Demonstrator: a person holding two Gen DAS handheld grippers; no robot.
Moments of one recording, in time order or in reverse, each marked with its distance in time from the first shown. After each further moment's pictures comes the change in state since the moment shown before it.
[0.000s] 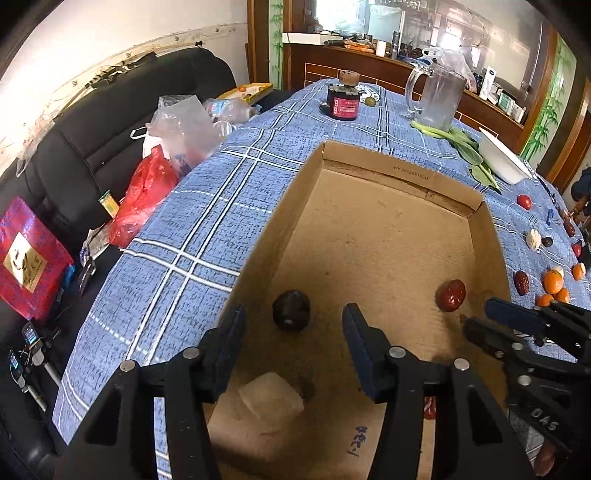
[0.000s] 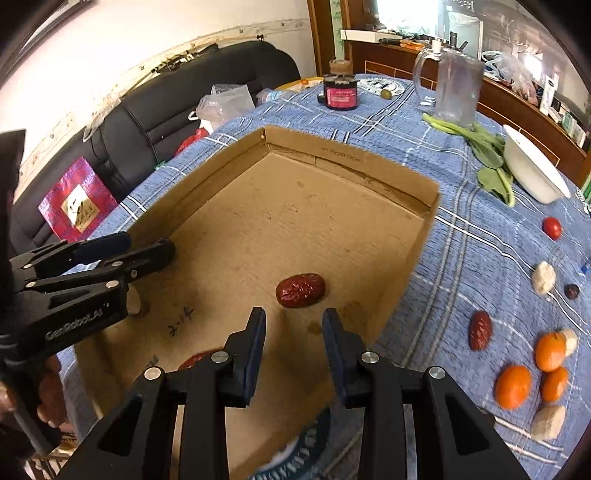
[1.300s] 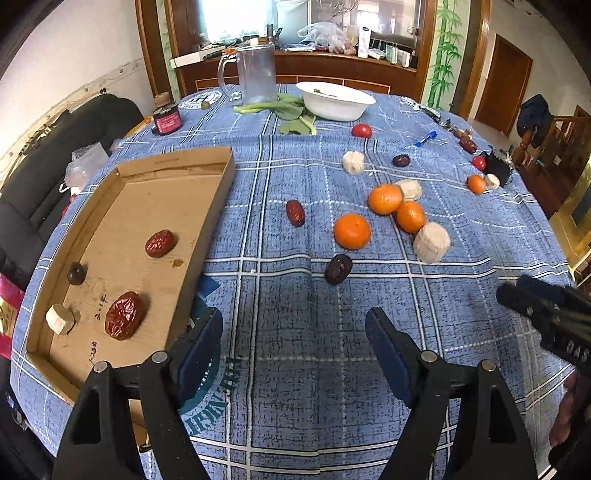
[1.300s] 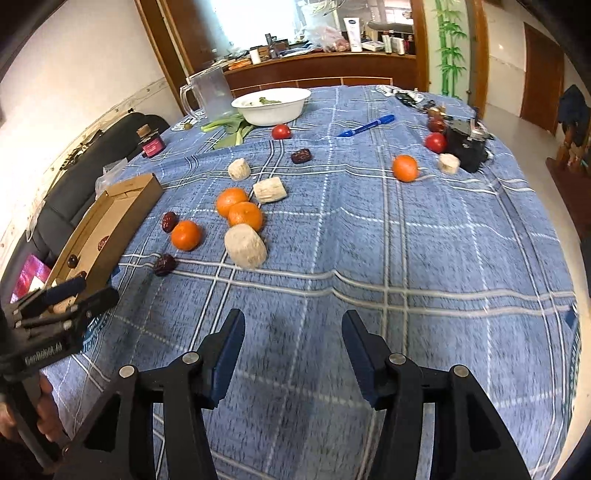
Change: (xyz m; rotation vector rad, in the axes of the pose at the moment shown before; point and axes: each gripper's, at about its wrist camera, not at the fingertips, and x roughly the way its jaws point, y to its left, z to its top) left arm -0.054 -0.232 -0.077 0.254 -0.011 -0.126; right arm -0.155 -0.212 -0.175 0.404 -0.116 -0.176
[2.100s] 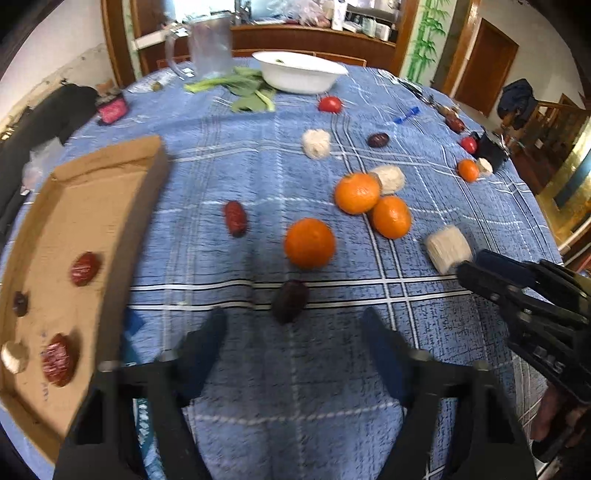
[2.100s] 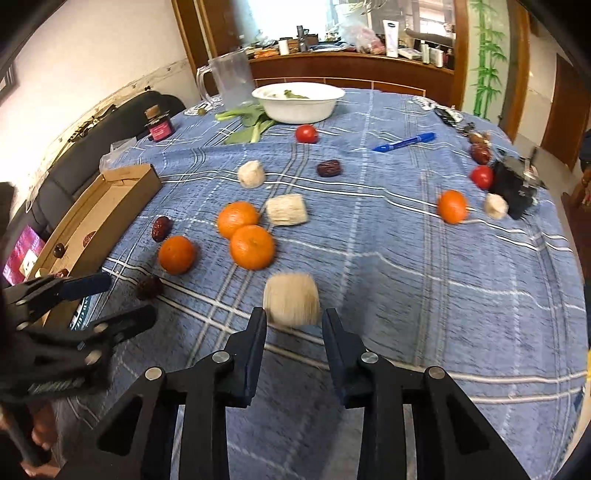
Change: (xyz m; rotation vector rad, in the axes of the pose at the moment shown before) left arm 0.058 -0.026 0.031 0.043 0.107 -0.126; right arm 0.038 0.010 0.030 -0.119 0.011 -0.006
